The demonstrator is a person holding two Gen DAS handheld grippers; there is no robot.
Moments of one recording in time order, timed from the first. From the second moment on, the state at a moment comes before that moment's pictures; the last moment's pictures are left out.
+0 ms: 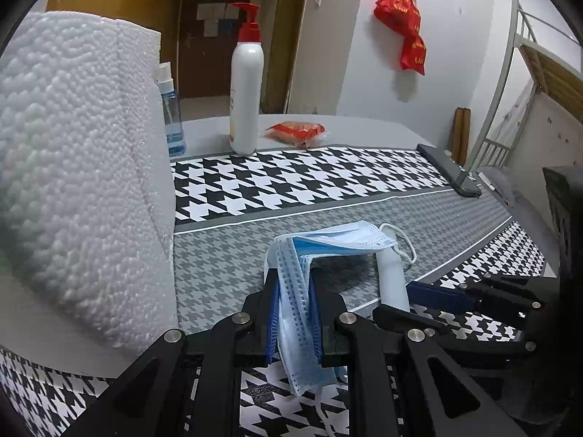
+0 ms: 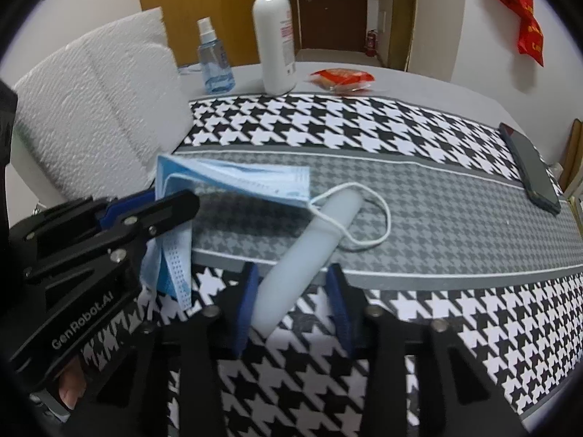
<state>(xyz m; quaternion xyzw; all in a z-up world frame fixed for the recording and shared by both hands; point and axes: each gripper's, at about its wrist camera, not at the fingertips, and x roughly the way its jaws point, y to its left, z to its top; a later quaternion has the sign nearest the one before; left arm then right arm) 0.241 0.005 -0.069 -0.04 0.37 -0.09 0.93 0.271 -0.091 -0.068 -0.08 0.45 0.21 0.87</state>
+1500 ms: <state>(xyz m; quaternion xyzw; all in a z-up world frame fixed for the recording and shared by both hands) 0.231 0.001 -0.058 -0.04 0.33 -0.10 0.94 0.253 -0.118 -0.066 -0.05 0.46 0.17 0.87</state>
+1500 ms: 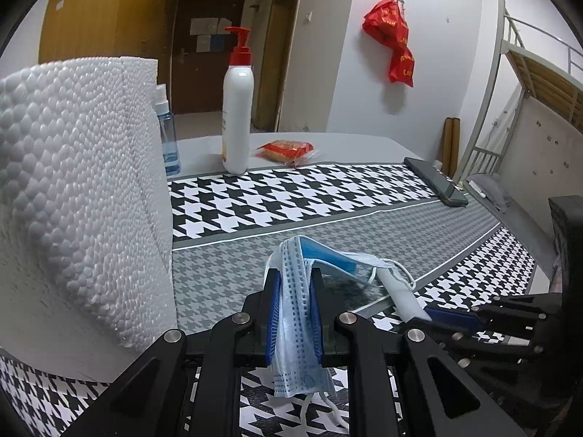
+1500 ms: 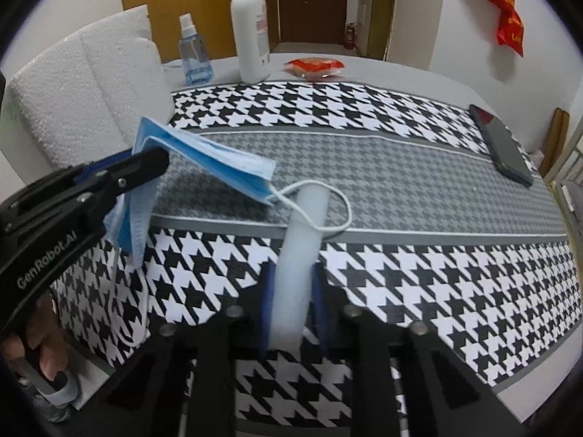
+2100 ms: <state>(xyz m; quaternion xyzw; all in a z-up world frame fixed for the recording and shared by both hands) 0.192 0.001 -0.009 -0.03 0.27 -0.09 0.96 0.225 -0.153 -0.022 -0.01 0.39 0.18 0.90</state>
